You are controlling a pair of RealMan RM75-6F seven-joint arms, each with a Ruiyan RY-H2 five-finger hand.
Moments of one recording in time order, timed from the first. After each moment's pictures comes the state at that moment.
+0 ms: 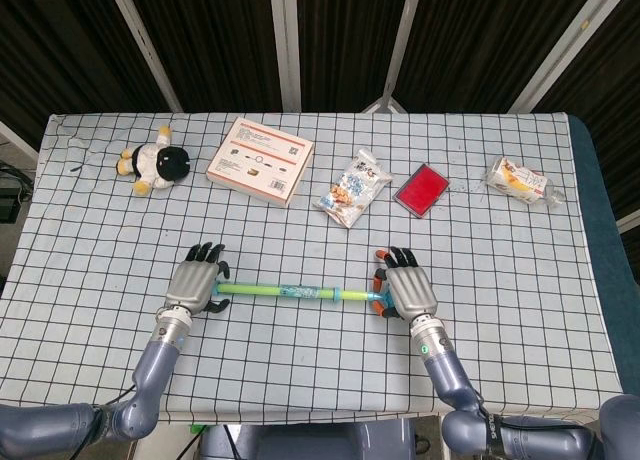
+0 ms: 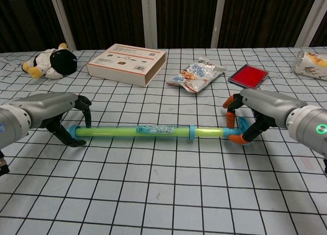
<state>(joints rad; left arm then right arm) -0.66 -1.63 -0.15 -1.62 0.78 1.13 0.72 0.62 -1.64 0.17 -1.61 -0.93 1.11 -0.50</state>
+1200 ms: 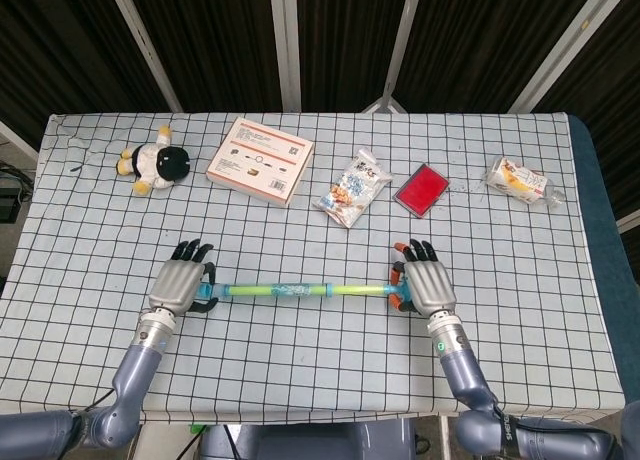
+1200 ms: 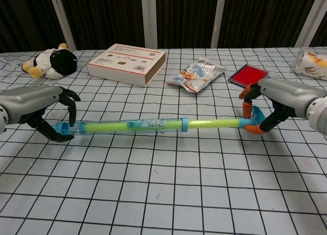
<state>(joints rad) -0.62 -1.53 -0.10 -1.66 0.88 1.16 0.64 0.59 -1.57 0.17 -1.64 -0.92 1.16 -0.51</state>
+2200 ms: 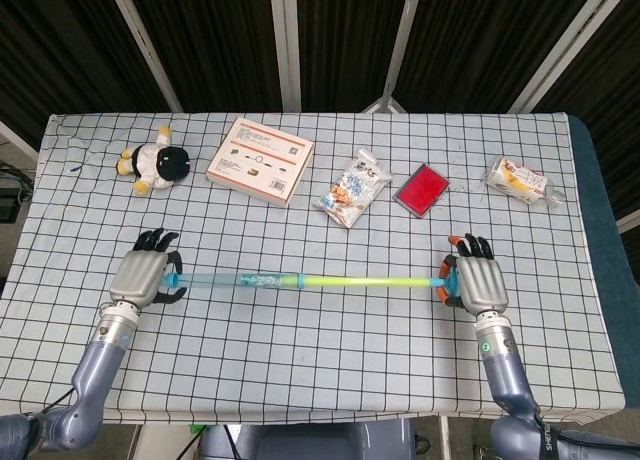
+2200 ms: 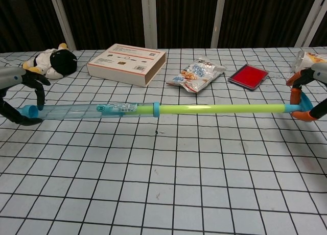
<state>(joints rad) -0.58 -1.36 -0.10 -1.72 0.90 1.15 0.55 0.50 -1.40 0.17 -1.71 -0.90 1.23 -0.49</state>
